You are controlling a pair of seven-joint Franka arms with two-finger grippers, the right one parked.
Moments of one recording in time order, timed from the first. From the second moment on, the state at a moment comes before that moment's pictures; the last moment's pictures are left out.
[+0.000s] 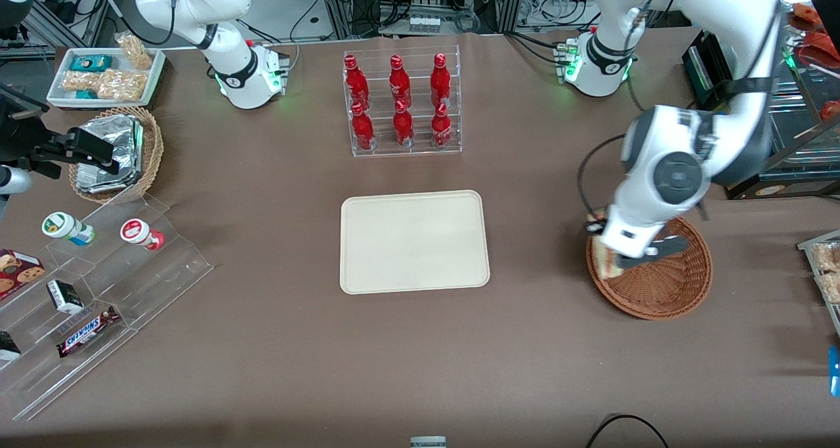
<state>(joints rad) -0.28 0.27 -0.06 -1.88 0.10 1.98 -0.56</state>
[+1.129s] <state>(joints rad) -0.77 0.75 -0.07 -1.47 -0.08 2.24 -0.92</state>
